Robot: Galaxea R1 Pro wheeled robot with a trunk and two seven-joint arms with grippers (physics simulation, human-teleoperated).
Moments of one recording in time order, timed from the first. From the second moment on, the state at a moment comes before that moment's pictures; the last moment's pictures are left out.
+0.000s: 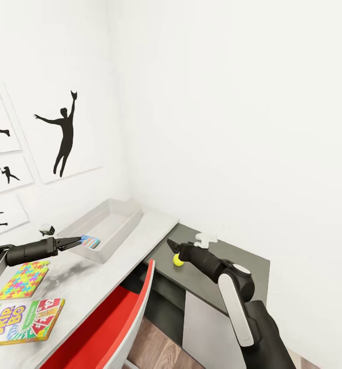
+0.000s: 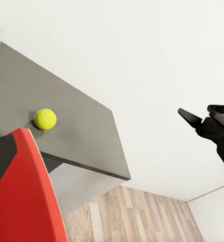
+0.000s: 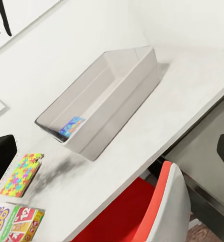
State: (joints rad) left arm -0.93 0.51 0.20 -0.39 0.03 0.58 -1.57; right arm -0.38 0.17 0.16 -1.56 -0.41 0.67 0.11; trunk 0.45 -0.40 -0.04
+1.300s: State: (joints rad) left arm -0.93 0.51 0.20 -0.39 0.03 0.58 -1.57; right arm -0.28 0.15 0.05 -1.54 -0.43 0.68 0.16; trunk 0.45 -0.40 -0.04
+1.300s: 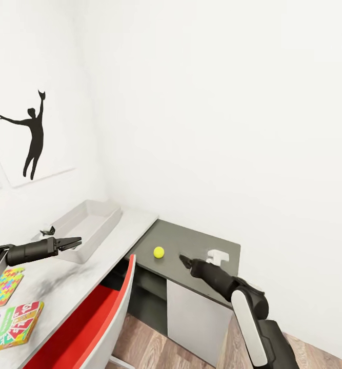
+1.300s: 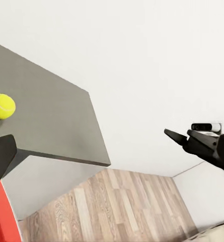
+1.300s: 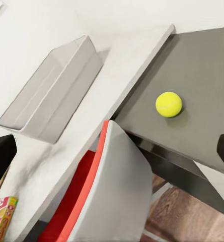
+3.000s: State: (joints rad) left arm -0.93 0.50 0.20 -0.39 0.03 0.56 -1.57; right arm -0.19 0.08 -0.09 -1.57 -0.42 0.67 0.41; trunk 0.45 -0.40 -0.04
